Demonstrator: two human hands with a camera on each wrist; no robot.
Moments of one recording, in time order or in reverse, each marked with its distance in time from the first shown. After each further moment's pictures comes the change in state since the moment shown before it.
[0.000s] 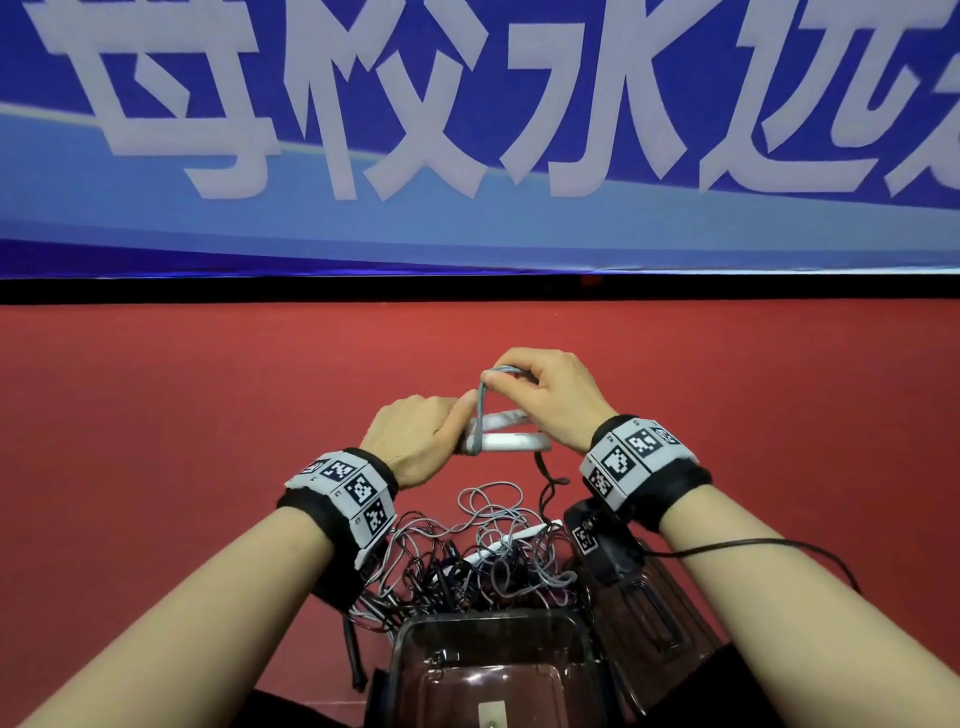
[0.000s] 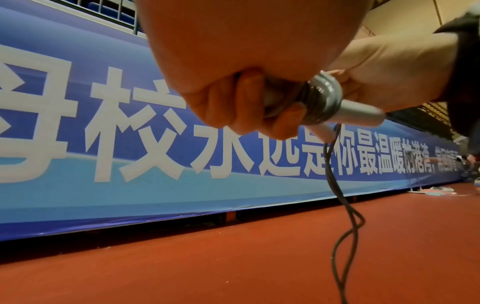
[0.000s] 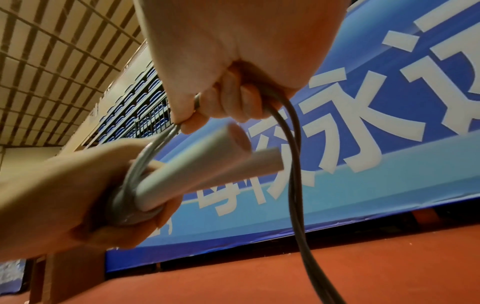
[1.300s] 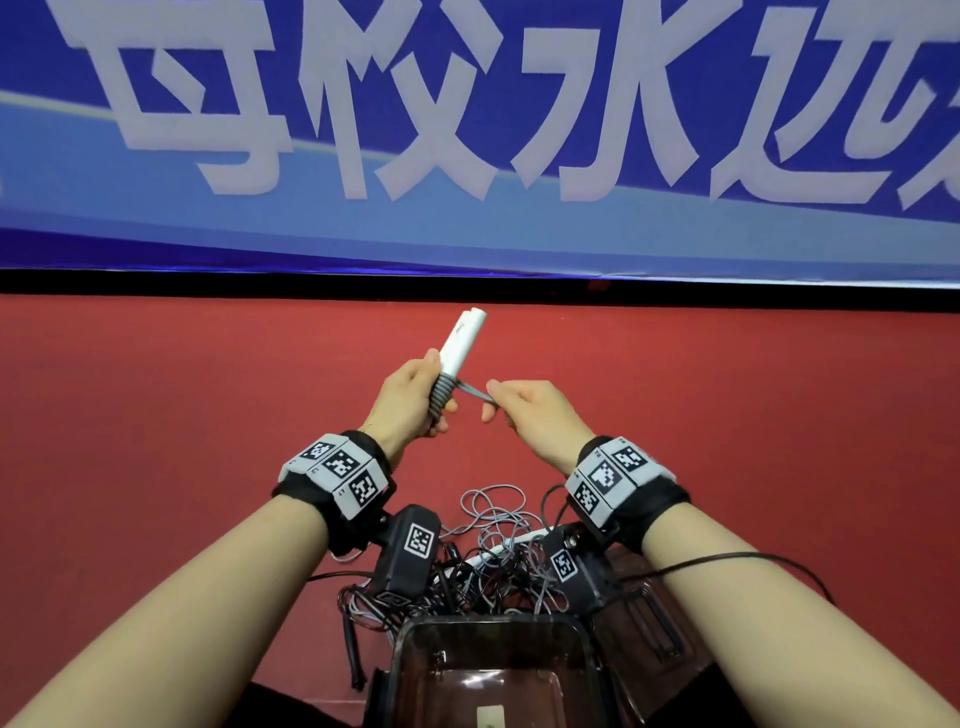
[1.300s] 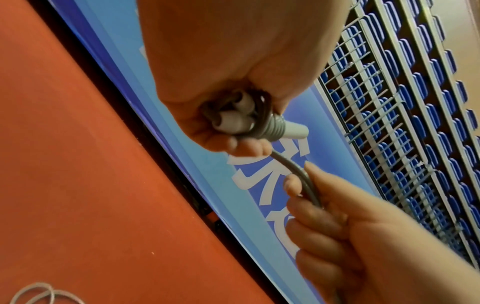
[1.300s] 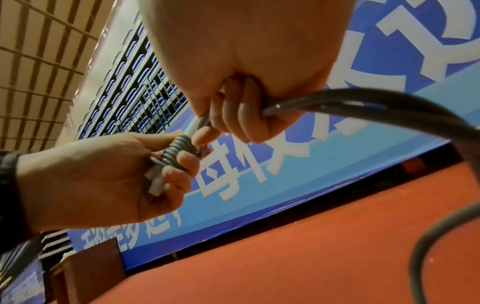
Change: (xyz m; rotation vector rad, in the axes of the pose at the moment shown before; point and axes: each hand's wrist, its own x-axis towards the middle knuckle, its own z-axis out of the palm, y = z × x) left_hand 0.022 -0.011 0.000 -1.106 0.199 -0.358; right_hand -0.005 -0.004 0.030 0.267 -0.160 0.321
